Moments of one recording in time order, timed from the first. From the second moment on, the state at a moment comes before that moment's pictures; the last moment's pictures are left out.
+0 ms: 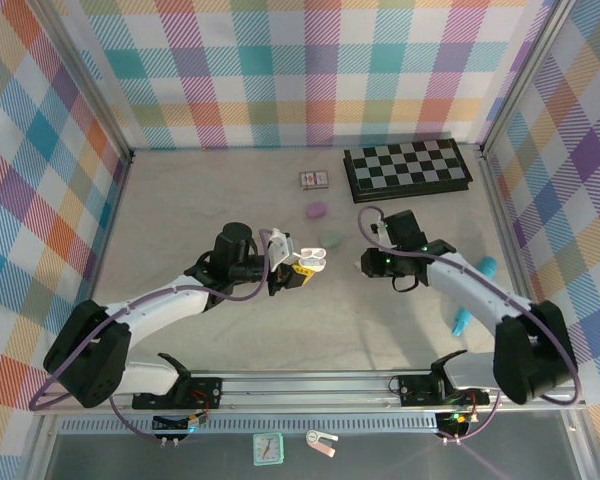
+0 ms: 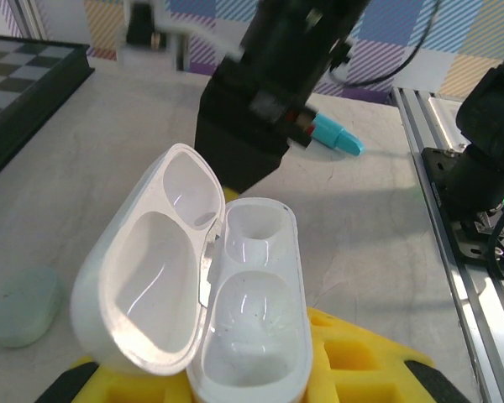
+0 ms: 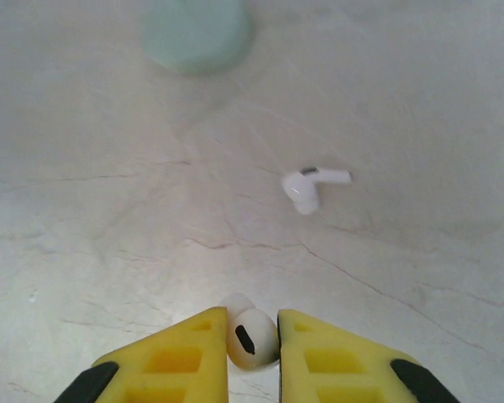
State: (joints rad) left arm -0.61 1.32 0.66 0.26 0.74 0.22; right arm 0.45 1.28 0.82 -0.51 -0.18 0.32
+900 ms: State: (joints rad) left arm -0.61 1.41 0.82 0.18 0.86 0.13; right arm 0.73 1.05 1.03 -0.50 -0.14 -0.12
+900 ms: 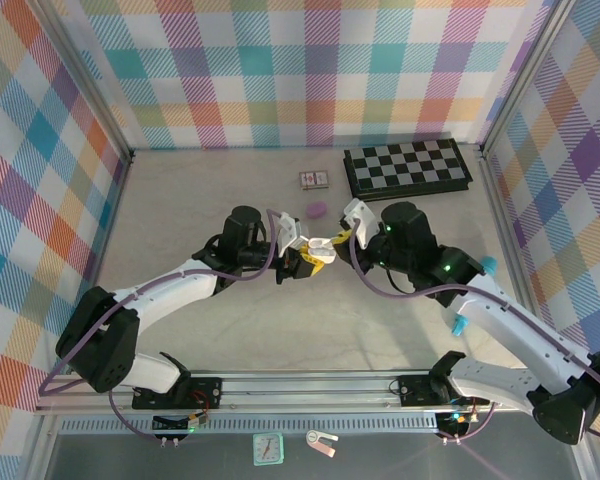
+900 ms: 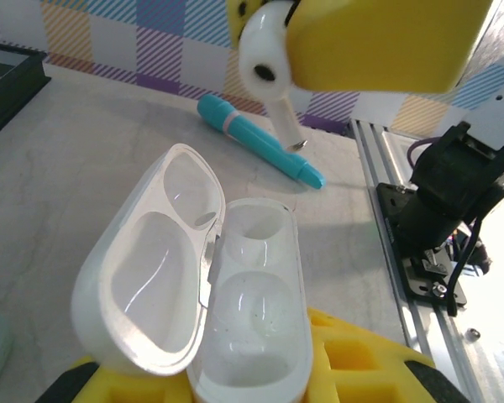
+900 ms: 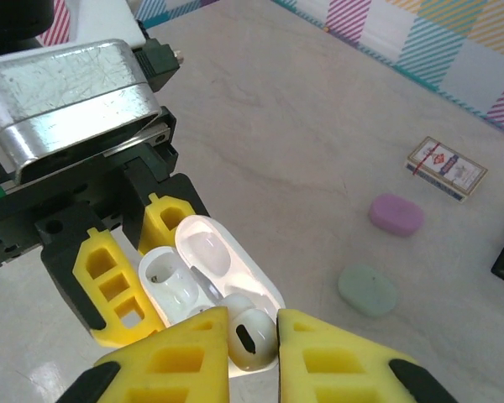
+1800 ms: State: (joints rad) left arm -0.61 1.41 0.82 0.15 0.88 0.10; right arm 0.73 1.12 1.06 -0.54 -0.19 -0.22
